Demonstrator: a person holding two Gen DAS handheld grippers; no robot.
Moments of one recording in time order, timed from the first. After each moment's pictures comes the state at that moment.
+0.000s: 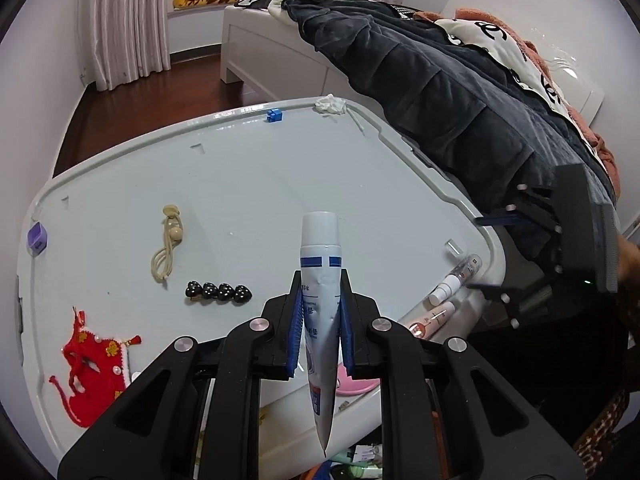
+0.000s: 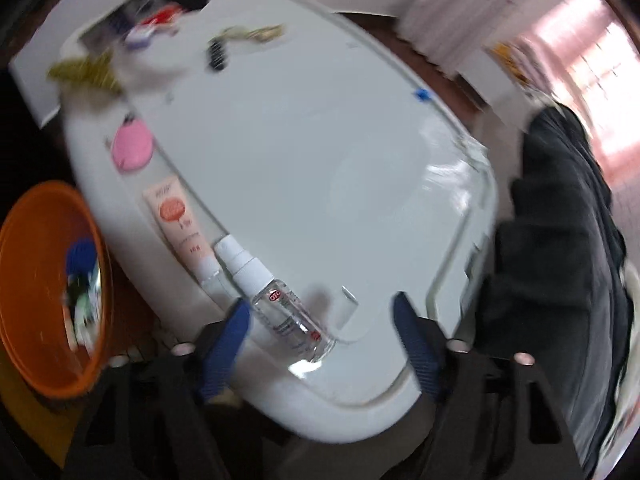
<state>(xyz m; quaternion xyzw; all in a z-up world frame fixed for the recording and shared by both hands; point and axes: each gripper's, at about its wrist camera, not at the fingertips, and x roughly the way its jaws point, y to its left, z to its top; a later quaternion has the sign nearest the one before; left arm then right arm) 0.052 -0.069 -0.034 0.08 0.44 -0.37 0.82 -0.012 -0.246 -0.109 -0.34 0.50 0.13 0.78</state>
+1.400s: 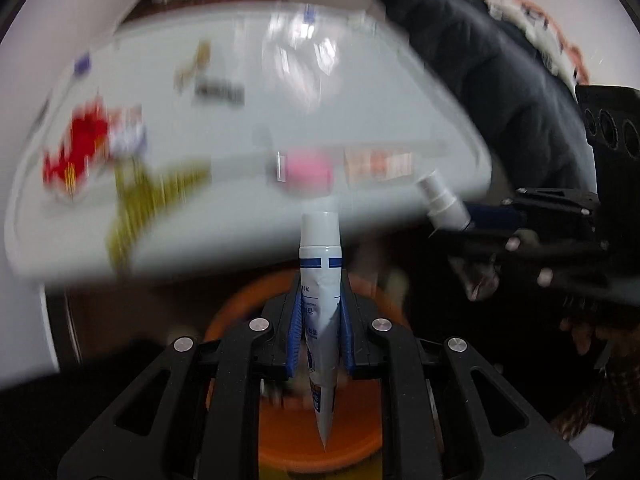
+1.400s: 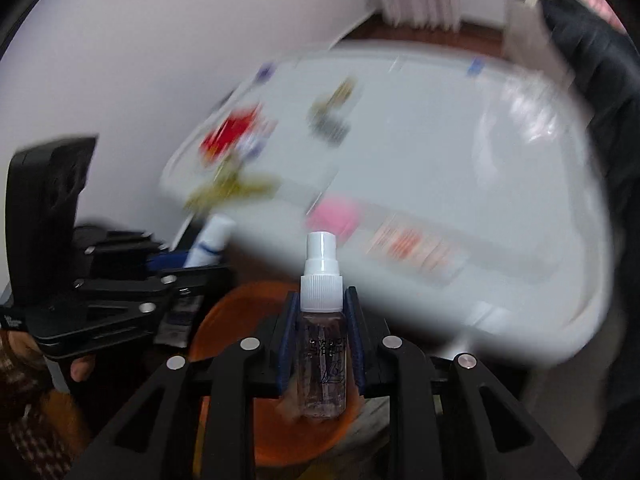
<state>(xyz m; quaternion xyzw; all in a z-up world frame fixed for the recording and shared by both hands) -0.091 -0.039 -0.079 0.02 0.56 -0.27 0.78 -0.082 -0.191 -0.081 0.02 0.55 0.21 0.81</state>
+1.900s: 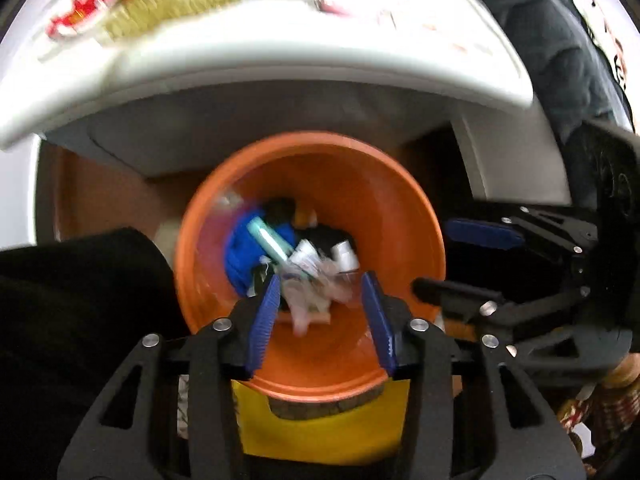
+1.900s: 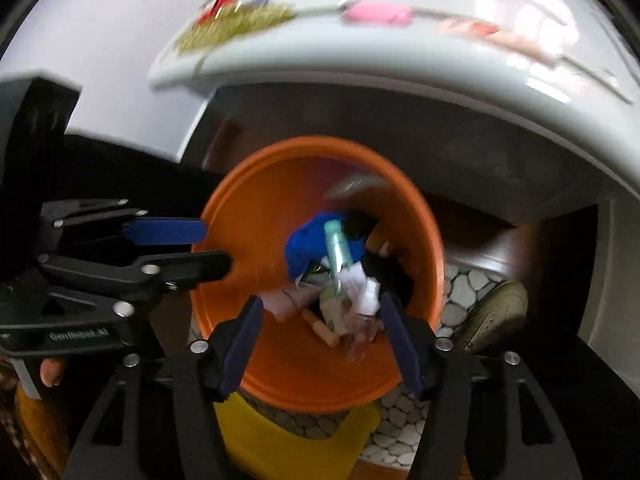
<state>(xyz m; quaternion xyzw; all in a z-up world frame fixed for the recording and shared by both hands) -0.122 -0.013 -0.127 0.01 0.65 -0.22 0.73 -0.131 -0.163 -0.162 0.05 0.64 0.19 0.75</state>
